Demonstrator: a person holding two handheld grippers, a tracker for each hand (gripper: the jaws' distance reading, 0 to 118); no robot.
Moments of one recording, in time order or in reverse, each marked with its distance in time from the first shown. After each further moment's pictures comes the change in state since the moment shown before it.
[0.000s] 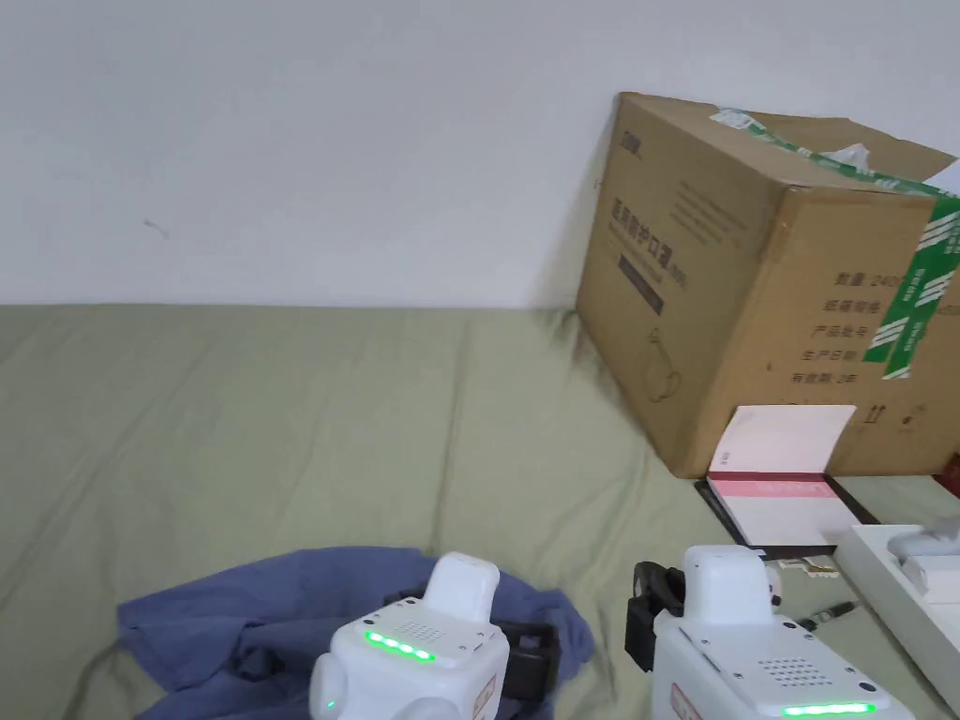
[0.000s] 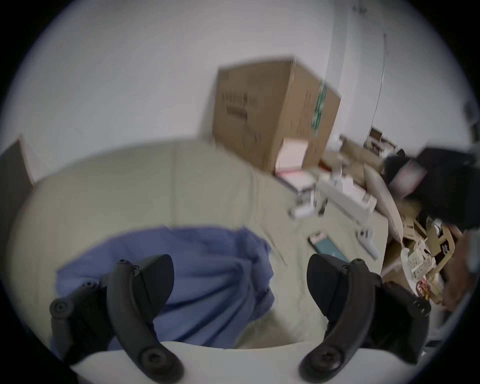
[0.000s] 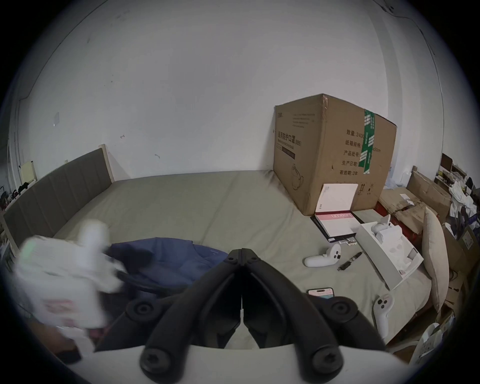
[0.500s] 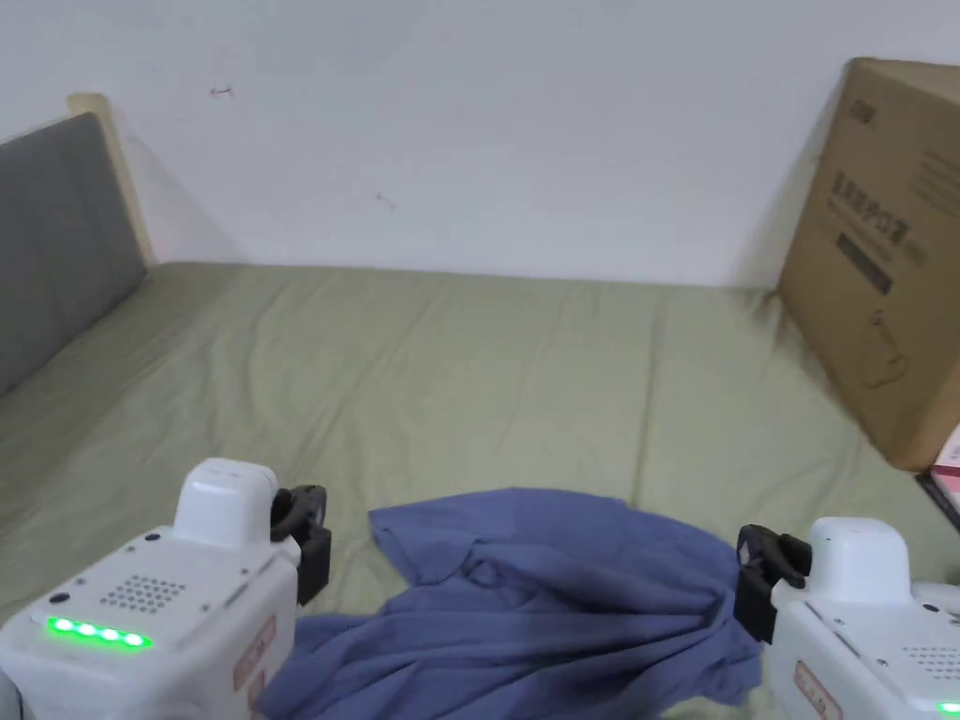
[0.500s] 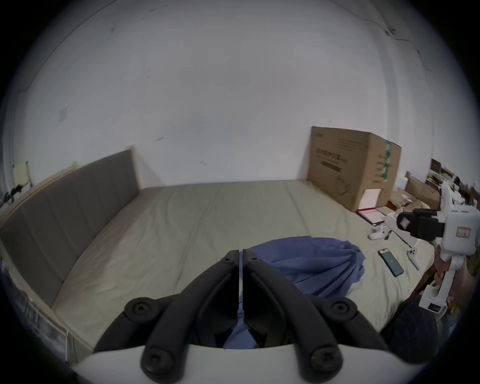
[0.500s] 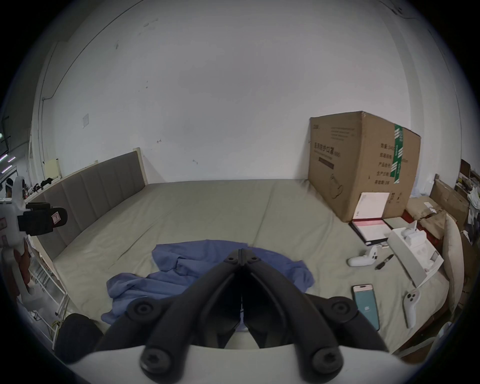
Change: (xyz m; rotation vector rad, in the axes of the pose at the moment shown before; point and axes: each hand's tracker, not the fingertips) left arm -0.162 -0.029 0.288 0.144 0.489 0.094; right arm -0.098 -0.015 0.032 0.053 0.165 0.026
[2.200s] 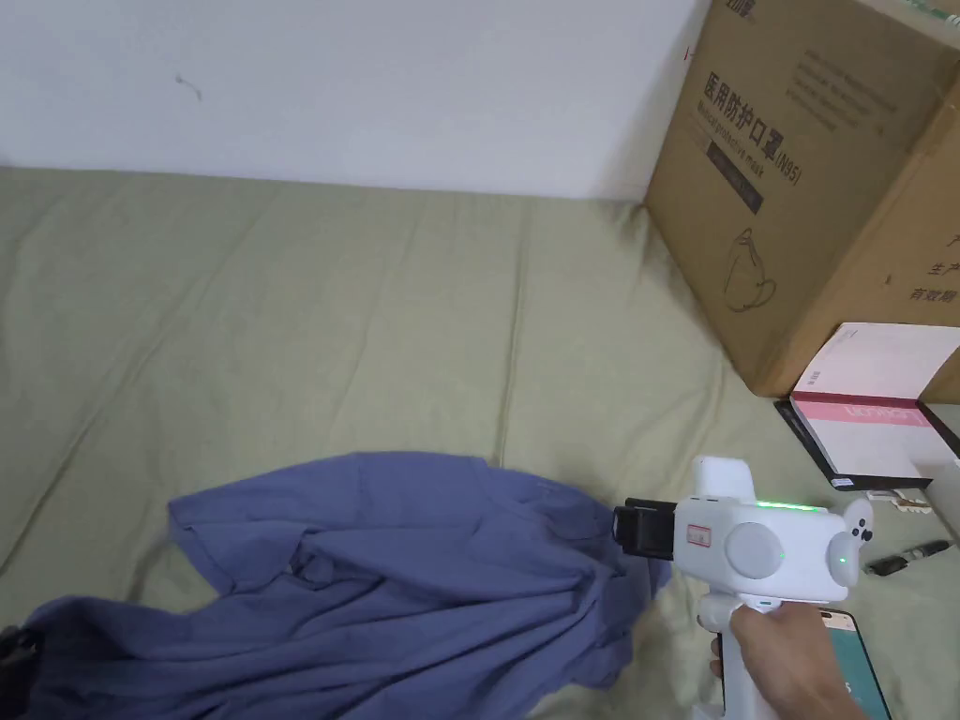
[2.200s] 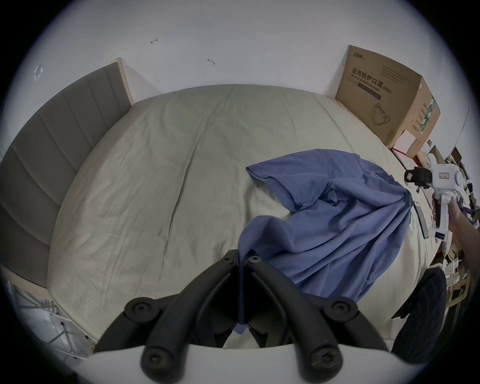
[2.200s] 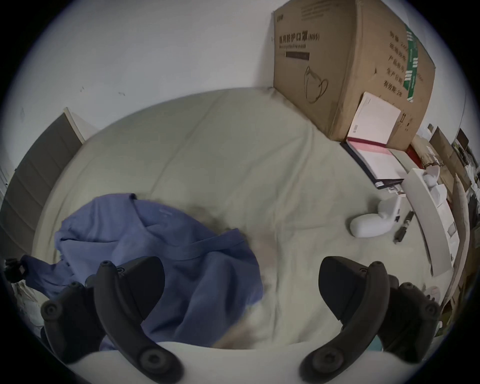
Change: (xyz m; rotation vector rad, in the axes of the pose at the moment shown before) left arm -0.034 -0.053 -0.137 -0.528 0.011 0.024; right arm 0.171 -0.053 -0.246 -0.515 -0.175 -0.123
